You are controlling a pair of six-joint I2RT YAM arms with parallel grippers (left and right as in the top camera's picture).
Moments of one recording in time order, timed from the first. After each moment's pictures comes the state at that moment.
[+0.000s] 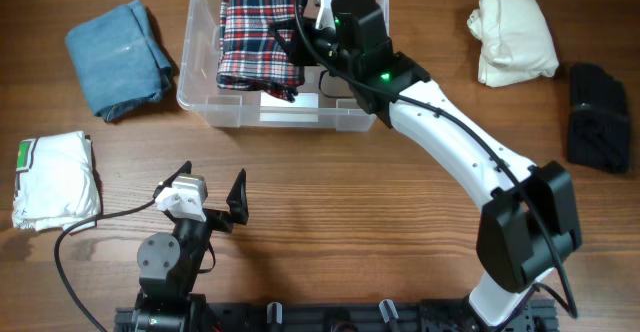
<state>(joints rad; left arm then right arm) -0.10 0.11 0.01 -0.06 0.12 -0.13 0.55 1.87 1.49 -0.02 -0.31 0.65</state>
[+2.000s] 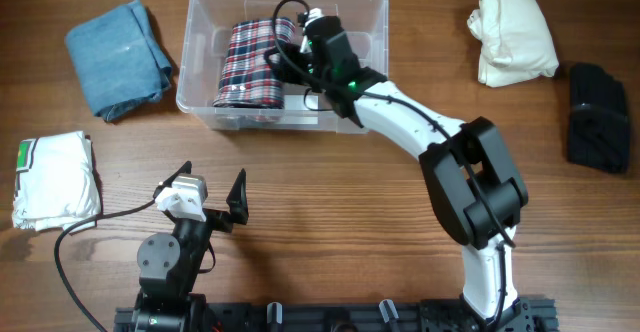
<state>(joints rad) -0.10 0.11 0.01 -0.06 0.12 -0.13 0.55 2.14 1.50 0.07 -0.27 0.72</state>
